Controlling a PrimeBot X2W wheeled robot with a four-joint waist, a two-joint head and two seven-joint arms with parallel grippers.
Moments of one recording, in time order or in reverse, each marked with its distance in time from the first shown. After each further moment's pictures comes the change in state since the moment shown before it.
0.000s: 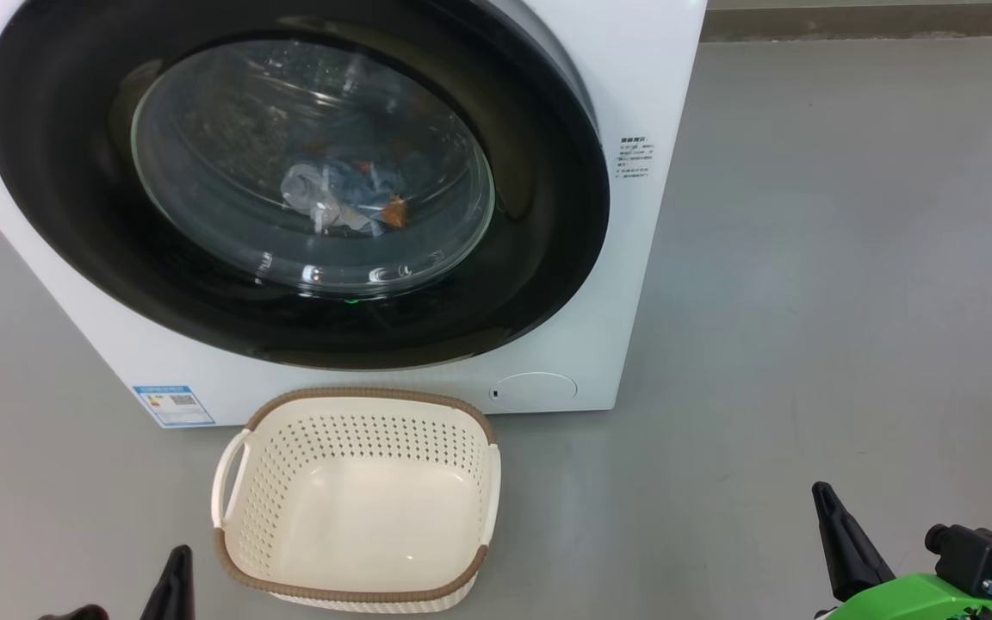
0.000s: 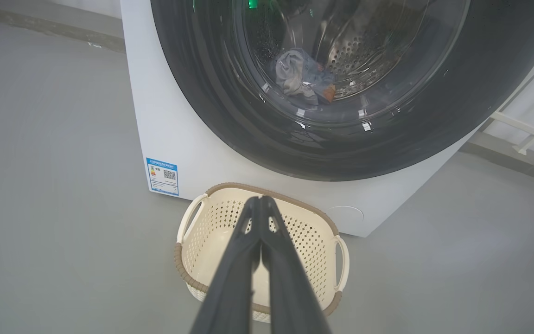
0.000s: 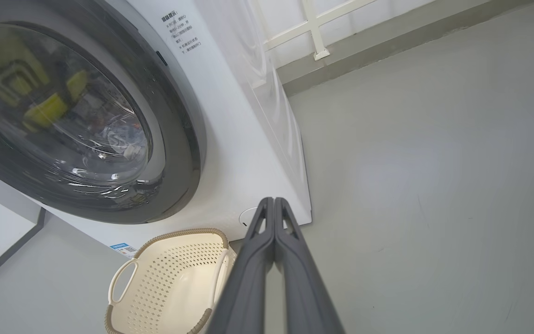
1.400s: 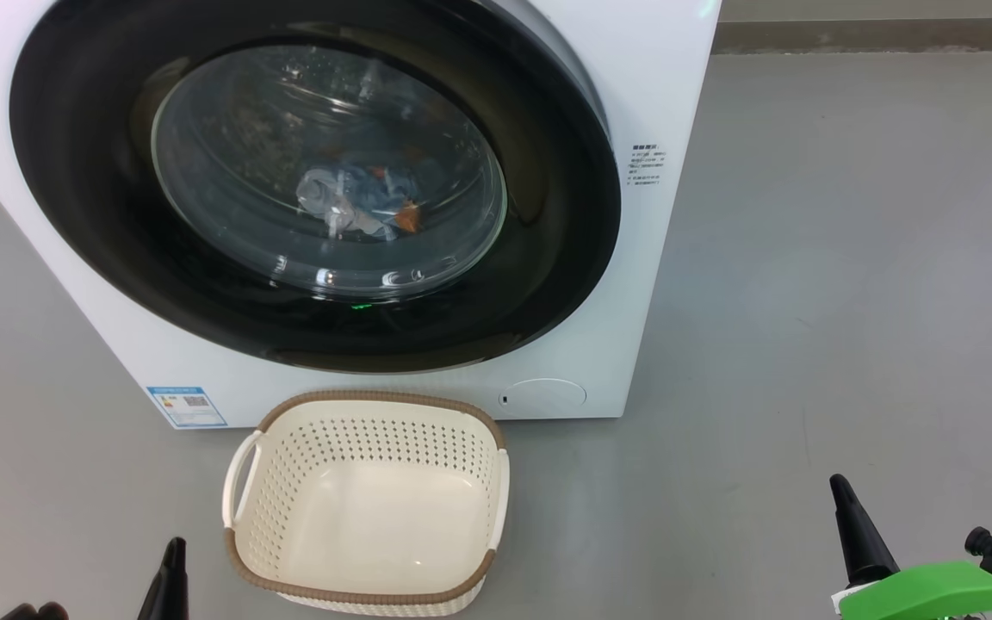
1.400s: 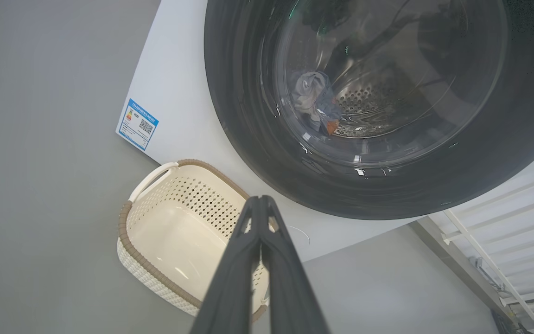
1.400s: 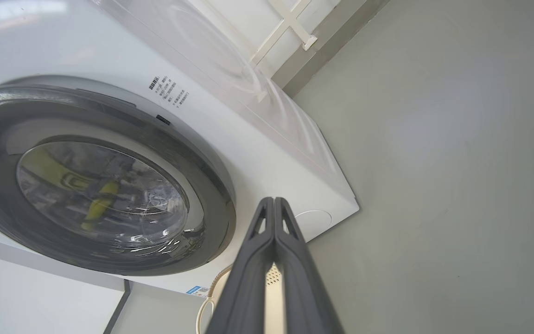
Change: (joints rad) left arm -0.034 -0.031 0.042 0.000 -0.422 0.000 0.120; right arm -0.002 0.031 -0.057 -0.038 0.385 -0.001 0.123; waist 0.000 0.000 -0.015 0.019
